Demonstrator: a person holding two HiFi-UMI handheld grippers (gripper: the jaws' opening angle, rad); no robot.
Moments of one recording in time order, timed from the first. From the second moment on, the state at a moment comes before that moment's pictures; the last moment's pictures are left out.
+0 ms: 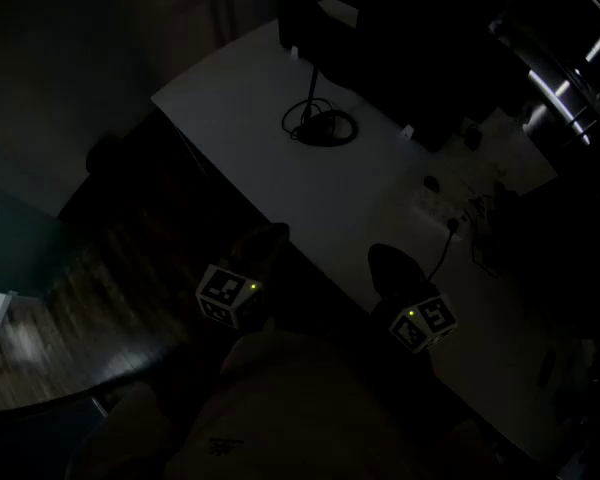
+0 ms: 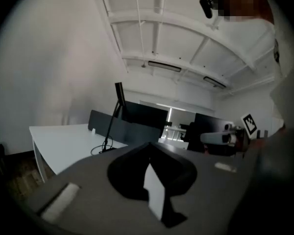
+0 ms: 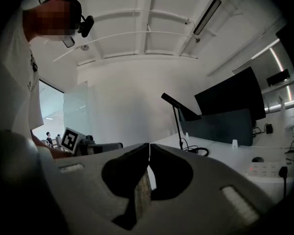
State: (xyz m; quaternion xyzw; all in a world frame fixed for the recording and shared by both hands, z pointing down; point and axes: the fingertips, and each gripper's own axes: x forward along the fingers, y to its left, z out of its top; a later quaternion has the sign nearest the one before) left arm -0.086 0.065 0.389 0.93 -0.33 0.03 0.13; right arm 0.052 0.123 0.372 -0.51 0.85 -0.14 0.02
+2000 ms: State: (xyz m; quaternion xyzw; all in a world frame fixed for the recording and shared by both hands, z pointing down) left arm -0.041 0.129 0.406 0.90 -0.40 0.04 0.14; right arm 0.107 0.184 0.421 -0.42 0.89 -0.18 0.02
